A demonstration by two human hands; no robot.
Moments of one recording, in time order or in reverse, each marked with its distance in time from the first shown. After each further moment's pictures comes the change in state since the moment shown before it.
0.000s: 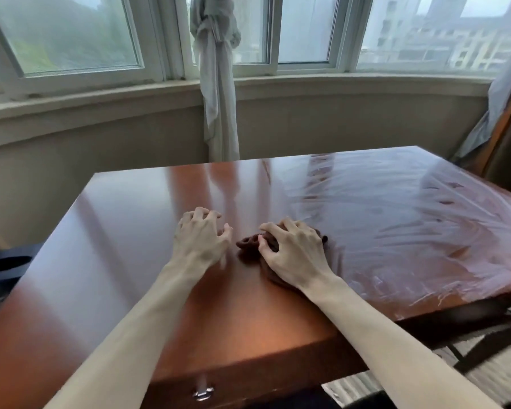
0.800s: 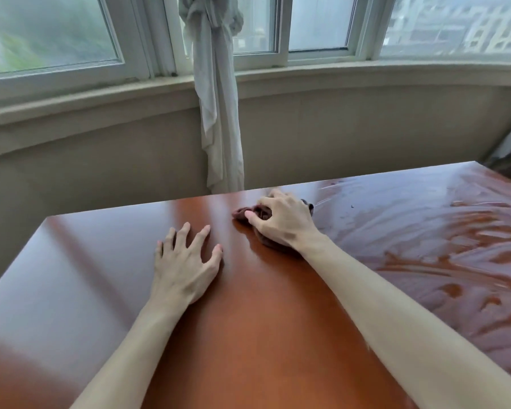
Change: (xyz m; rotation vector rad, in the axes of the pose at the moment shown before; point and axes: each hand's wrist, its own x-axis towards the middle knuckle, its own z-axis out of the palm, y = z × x) left_hand 0.173 -0.046 0.060 0.096 -0.079 -0.082; right_hand 0.267 0.057 0.104 0.096 -0.200 0.013
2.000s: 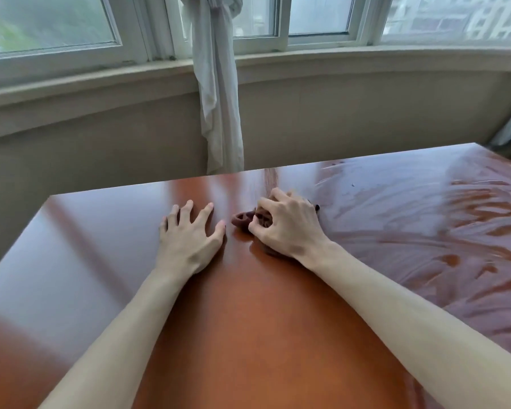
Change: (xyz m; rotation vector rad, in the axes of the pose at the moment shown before) left_hand 0.001 -0.004 0.002 0.004 -0.041 0.012; right_hand -0.068 -0.020 0.005 -0.065 0.115 -0.091
